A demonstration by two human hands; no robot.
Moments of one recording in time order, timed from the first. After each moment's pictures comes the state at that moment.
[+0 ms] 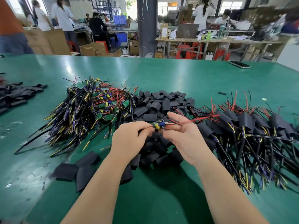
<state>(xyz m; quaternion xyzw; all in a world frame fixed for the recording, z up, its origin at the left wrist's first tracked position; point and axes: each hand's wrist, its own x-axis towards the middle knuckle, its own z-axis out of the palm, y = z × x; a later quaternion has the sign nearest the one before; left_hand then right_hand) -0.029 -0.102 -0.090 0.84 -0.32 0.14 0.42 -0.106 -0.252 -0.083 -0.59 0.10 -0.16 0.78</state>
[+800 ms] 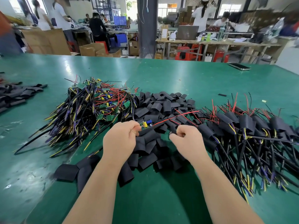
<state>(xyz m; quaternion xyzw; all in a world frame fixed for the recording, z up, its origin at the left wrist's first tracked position) -0.020 -0.084 -0.098 0.88 -0.26 0.19 0.35 -0.099 -0.264 -0.102 -0.87 0.20 -0.22 0.39</state>
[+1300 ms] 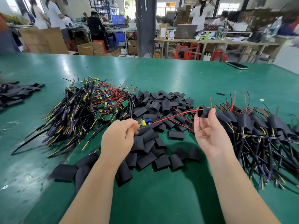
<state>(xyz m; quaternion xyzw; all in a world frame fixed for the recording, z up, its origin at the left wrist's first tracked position) -0.020 -0.081 -0.096 0.84 -0.31 0.20 0.40 -0.113 -0.301 -0.076 -0.20 0.13 -0.31 0.92</state>
